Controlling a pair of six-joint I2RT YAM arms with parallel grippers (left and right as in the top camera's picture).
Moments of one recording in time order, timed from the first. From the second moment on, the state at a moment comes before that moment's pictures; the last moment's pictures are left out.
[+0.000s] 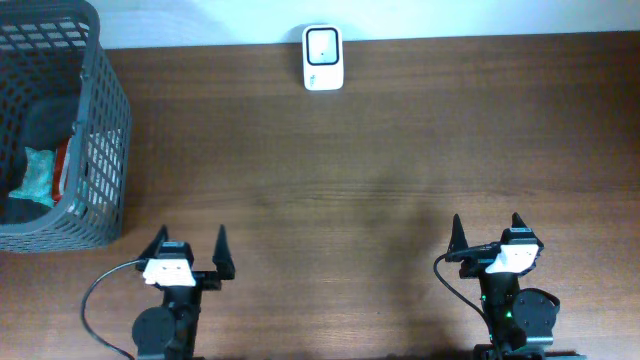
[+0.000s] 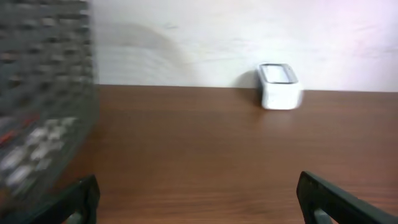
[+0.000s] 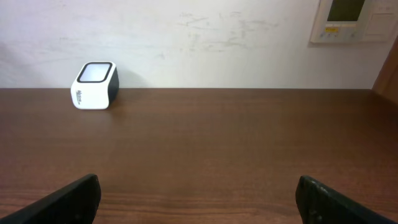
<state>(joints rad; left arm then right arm) 0.00 0.01 0.01 -0.07 0.06 -0.07 -0.04 0.01 0.01 -0.08 -0.02 0.00</state>
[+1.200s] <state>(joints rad) 0.52 1.76 2.35 -0.96 -0.04 0.24 -0.04 0.01 0.01 -0.08 -0.02 0.00</state>
